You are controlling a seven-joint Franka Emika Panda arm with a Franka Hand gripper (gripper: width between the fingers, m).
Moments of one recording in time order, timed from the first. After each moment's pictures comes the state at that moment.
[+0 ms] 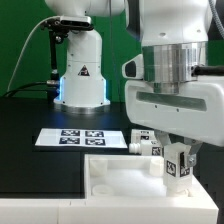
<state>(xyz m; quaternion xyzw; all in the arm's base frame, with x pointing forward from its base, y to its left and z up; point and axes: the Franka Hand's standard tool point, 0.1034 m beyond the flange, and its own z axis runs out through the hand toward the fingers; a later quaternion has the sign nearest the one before) 0.640 0.108 0.077 -0.82 0.57 0.00 0.08</state>
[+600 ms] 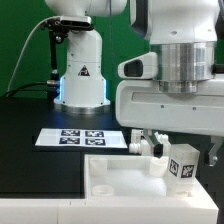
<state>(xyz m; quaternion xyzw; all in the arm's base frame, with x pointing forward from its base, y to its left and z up) 0.640 0.115 0.081 -0.97 0.22 -0.02 0.05</state>
